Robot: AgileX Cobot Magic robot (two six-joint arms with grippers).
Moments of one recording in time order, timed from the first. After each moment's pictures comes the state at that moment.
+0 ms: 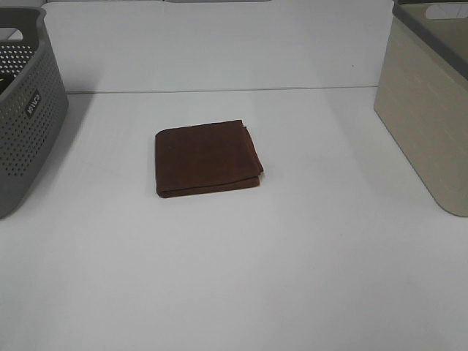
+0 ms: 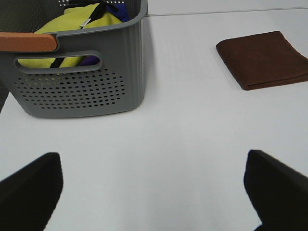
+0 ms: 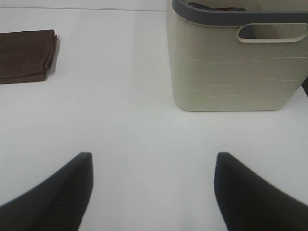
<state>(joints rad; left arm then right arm) 0.01 0.00 -0.50 -0.06 1.05 0.03 0.03 -0.01 -0.51 0.07 1.07 -0.06</state>
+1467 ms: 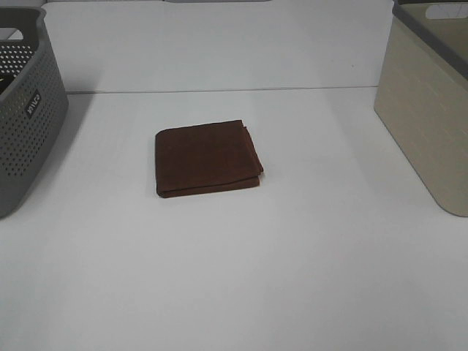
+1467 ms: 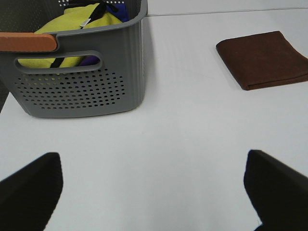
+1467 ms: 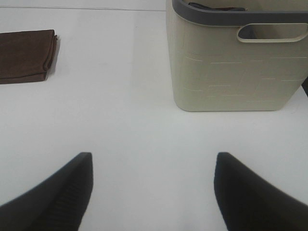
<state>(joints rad) 0.01 0.00 -0.50 -0.06 1.05 0.03 0.03 -0.01 -0.51 0.07 1.07 -0.06</state>
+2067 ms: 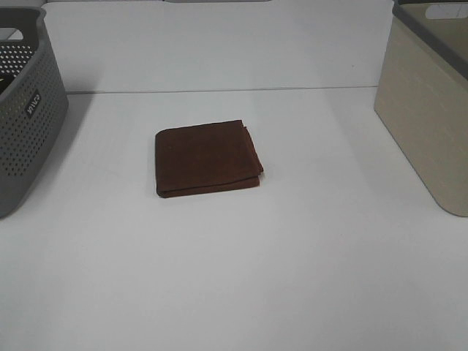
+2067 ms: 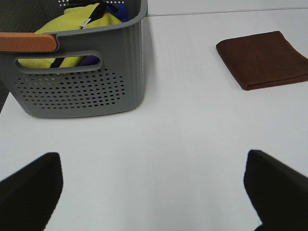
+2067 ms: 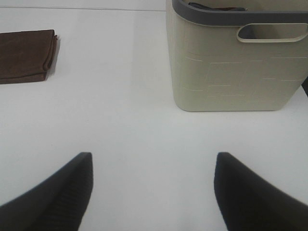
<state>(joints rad) 0.01 0.00 -0.50 -0.06 1.05 0.03 0.03 -0.01 -0.51 0.07 1.07 -0.06</state>
